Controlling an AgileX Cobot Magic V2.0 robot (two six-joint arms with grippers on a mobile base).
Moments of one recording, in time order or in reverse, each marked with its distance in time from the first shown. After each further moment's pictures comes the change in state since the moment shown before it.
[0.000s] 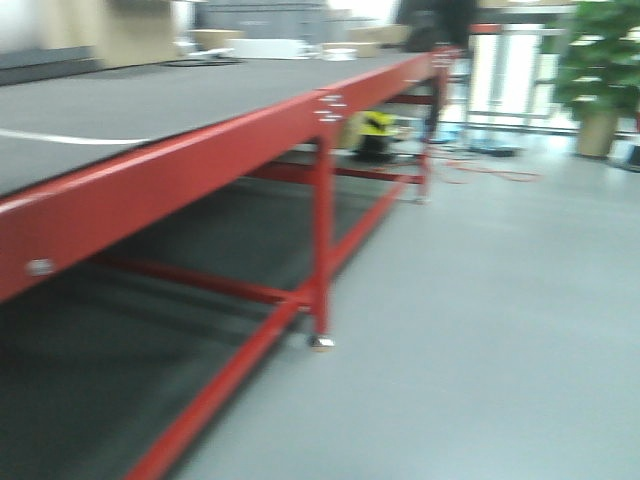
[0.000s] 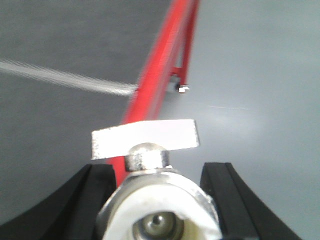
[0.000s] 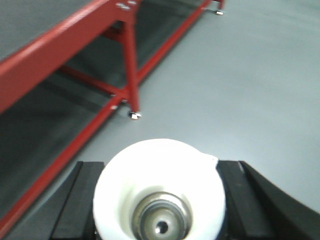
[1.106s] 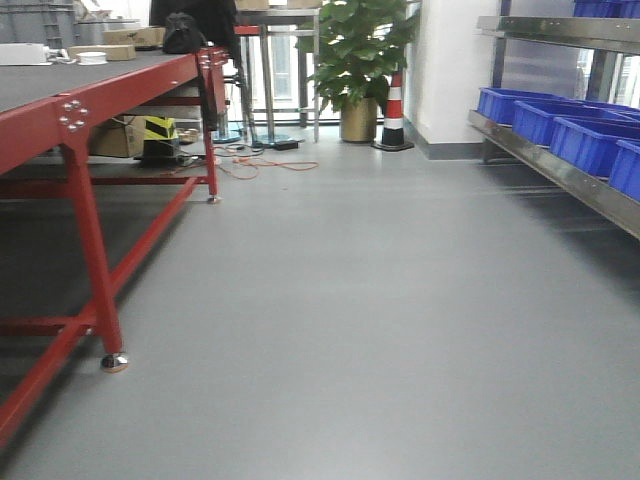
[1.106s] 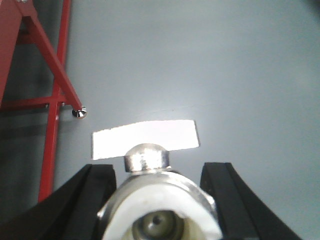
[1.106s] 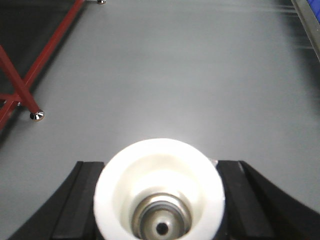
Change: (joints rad) left arm 0.000 0.000 0.000 -0.001 0.000 0.000; right arm 0.000 0.000 0.000 0.000 0.000 0.000
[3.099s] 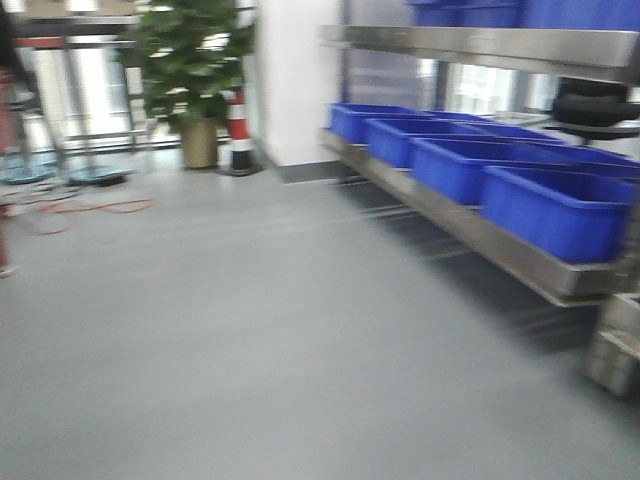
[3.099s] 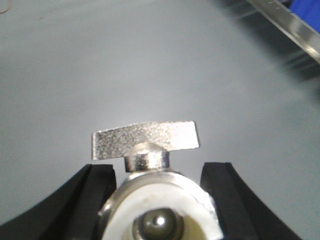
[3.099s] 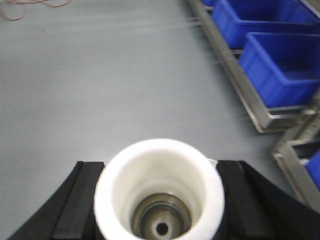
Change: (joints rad) left arm 0.000 0.000 0.000 0.006 0.000 0.000; right arm 0.000 0.000 0.000 0.000 -0.005 0.000
